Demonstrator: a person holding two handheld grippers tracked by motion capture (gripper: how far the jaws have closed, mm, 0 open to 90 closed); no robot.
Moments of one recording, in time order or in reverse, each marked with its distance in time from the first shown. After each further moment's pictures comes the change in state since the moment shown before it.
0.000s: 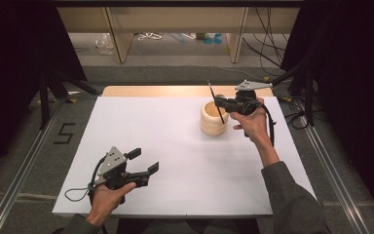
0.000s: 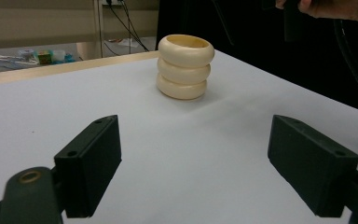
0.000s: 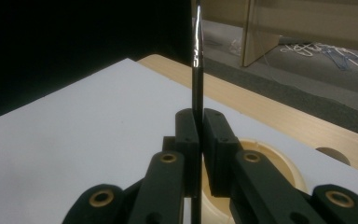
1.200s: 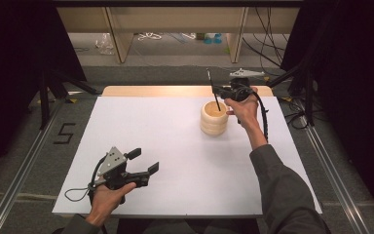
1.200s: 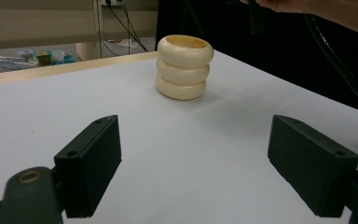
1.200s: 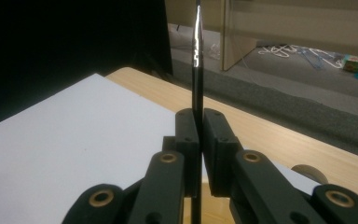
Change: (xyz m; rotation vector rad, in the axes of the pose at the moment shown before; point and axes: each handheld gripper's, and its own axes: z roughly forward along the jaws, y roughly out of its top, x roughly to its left) left arm 0.000 0.000 0.000 -0.002 -0.004 0.001; right arm -0.028 0.017 0.039 -0.017 -0.087 0.035
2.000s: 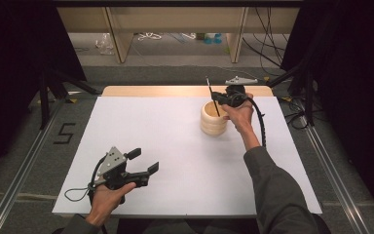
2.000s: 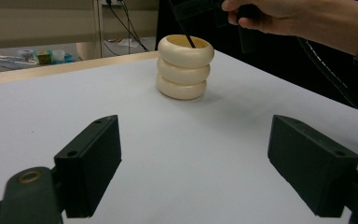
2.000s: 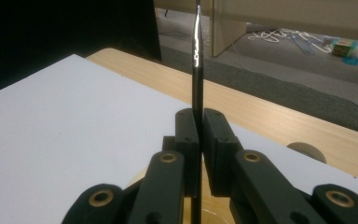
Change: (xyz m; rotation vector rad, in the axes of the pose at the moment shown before) left arm 0.001 0.000 0.000 -0.001 0.001 -0.001; right arm -0.007 -0.028 0.021 0.038 -0.048 0.006
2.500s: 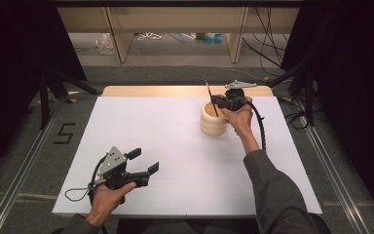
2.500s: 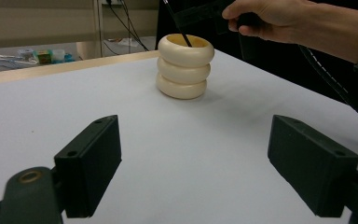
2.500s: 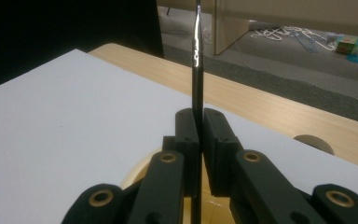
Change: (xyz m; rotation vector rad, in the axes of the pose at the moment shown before) left arm 0.000 0.000 0.000 0.004 0.002 -0.001; right arm 0.003 -0.011 0.003 0.009 0.009 -0.002
